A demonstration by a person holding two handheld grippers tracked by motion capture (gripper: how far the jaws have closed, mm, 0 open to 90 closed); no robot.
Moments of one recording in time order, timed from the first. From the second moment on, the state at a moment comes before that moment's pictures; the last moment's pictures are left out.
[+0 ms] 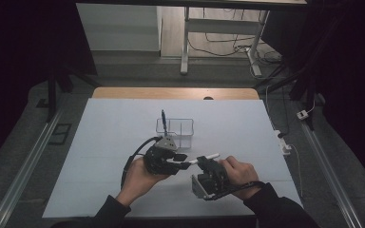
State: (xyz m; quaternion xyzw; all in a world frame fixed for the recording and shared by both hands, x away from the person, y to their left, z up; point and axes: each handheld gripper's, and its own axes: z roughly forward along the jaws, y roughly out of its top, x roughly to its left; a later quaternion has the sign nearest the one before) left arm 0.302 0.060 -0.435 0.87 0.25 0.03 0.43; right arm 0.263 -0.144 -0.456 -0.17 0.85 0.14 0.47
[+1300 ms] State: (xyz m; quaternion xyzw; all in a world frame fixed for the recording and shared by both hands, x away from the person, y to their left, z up) left arm 0.284 0.110 -0.451 0.85 0.30 0.05 0.44; right arm 0.311 -0.158 -0.422 0.02 0.90 0.29 0.32
